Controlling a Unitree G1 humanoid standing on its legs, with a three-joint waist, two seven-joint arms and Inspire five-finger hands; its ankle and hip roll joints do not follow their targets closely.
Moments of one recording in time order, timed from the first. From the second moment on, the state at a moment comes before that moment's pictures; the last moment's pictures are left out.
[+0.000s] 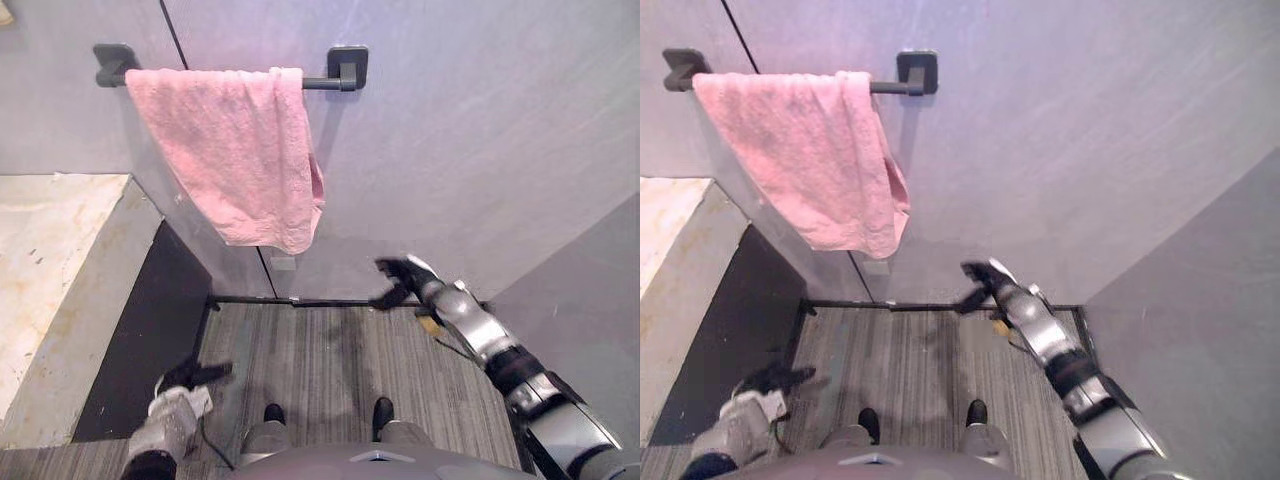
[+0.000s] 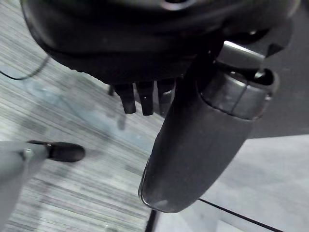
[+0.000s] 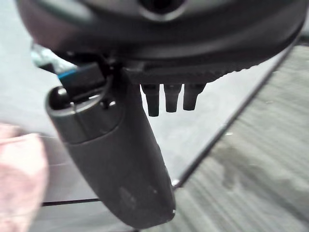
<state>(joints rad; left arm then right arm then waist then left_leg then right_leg) 0.10 0.25 0.16 0.76 -0.51 0.19 0.24 -0.26 -0.47 0.43 0.49 0.02 0.34 0.09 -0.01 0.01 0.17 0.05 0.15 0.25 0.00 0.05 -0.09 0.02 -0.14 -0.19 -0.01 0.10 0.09</state>
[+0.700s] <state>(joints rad) -0.11 0.27 0.09 1.24 -0.59 0.03 0.16 -0.26 -0.38 0.51 1.03 -0.31 0.05 0.04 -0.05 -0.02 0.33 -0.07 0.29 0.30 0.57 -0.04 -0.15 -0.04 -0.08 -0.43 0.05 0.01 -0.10</state>
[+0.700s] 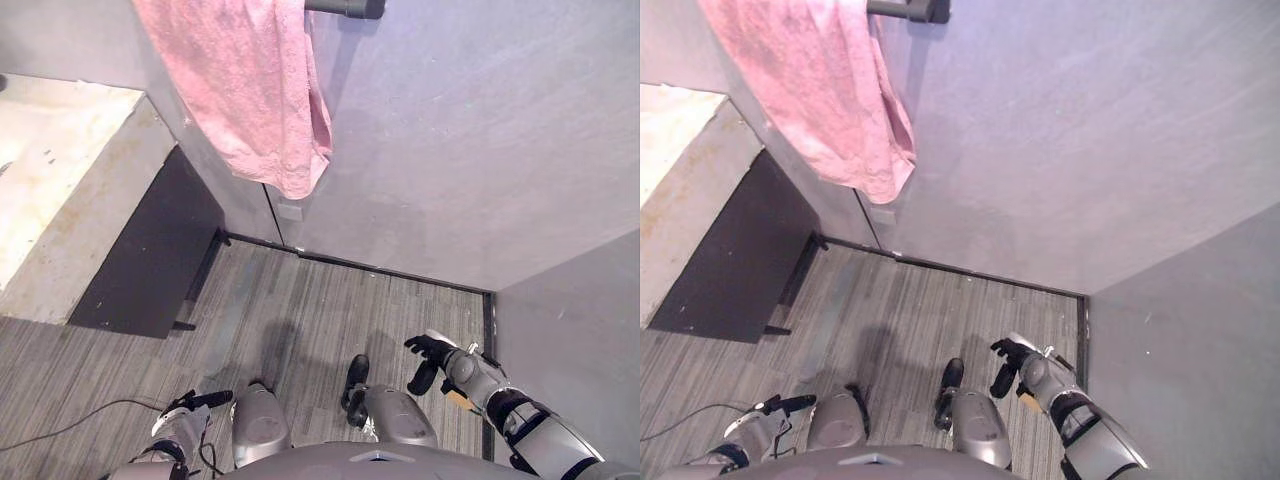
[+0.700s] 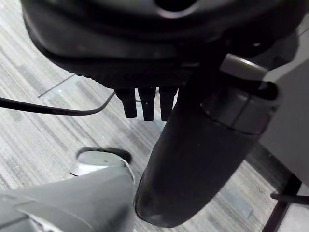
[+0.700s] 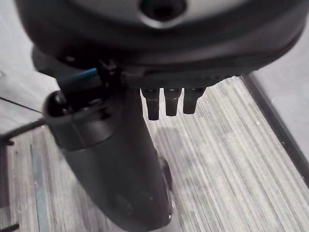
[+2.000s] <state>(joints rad) -0.20 0.20 -0.08 1.15 -0.55 -0.01 0.15 -0.18 -0.39 0.42 1.11 -0.37 0.01 -0.03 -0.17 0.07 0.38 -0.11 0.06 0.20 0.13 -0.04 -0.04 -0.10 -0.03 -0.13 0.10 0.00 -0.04</state>
